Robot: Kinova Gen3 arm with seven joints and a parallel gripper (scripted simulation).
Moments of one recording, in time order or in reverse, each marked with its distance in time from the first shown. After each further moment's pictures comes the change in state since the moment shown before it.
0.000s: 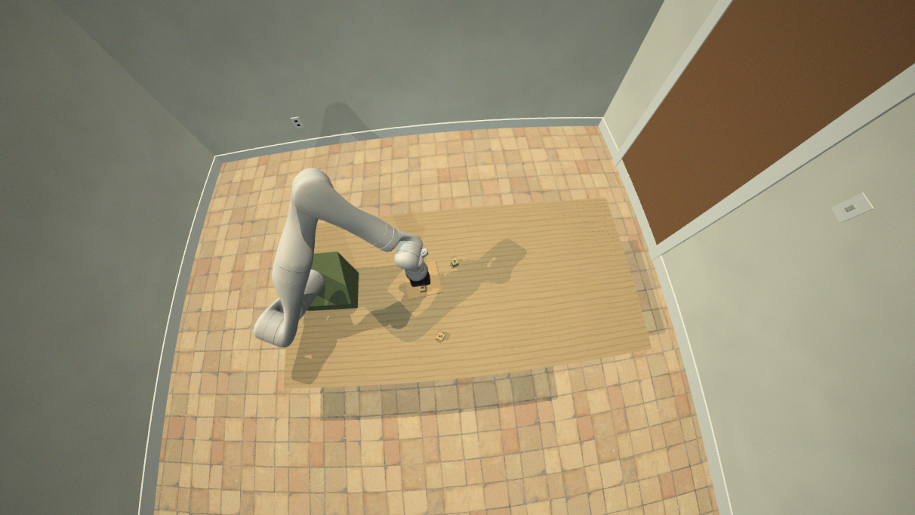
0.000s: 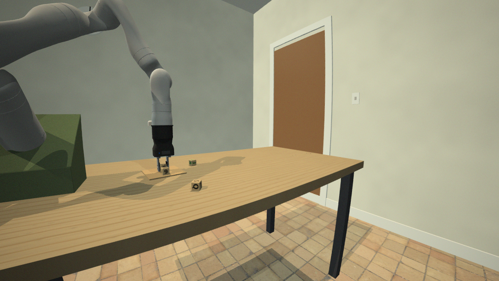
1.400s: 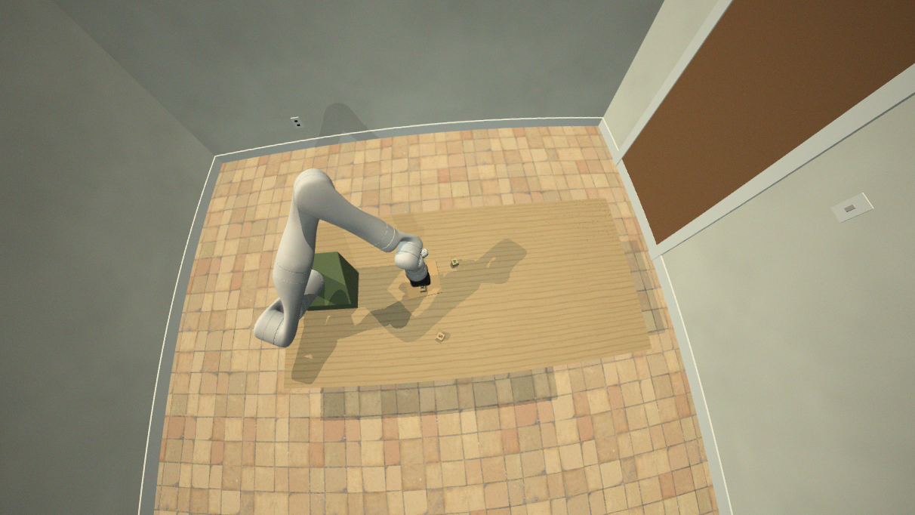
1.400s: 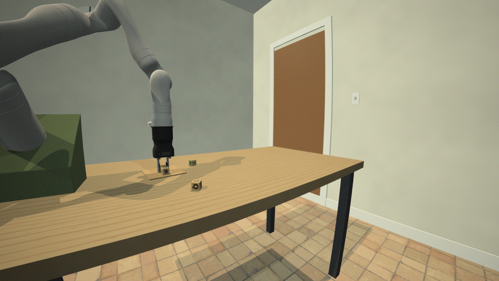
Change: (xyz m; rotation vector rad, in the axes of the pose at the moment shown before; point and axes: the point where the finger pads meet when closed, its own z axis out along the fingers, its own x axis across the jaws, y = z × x) arm 0.000 0.000 0.004 0.000 0.000 0.000
